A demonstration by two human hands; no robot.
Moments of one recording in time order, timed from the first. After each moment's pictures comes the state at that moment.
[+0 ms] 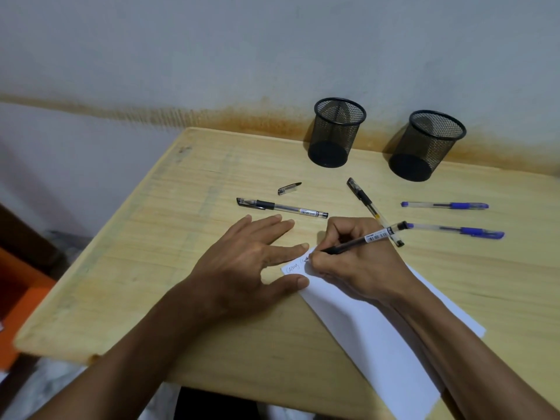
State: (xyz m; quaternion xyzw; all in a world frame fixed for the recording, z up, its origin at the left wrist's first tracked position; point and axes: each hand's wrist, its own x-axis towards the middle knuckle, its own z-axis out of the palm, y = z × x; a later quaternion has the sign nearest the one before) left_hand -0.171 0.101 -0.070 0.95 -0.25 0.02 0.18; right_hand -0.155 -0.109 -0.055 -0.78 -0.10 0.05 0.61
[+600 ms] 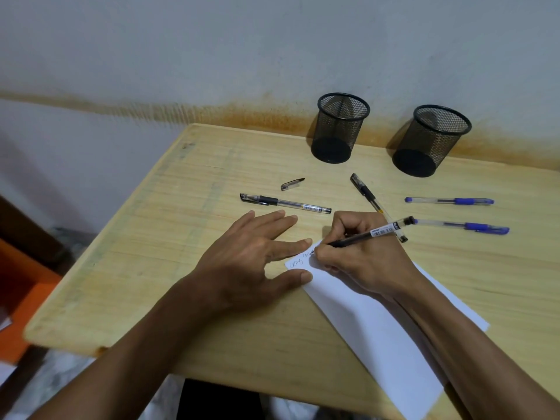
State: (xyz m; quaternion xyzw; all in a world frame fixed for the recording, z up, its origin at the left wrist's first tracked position) left_hand -0.170 0.100 -0.068 0.95 -0.25 0.00 0.17; right_hand -0.155 -0.109 -0.053 -0.77 -0.11 0.04 0.62
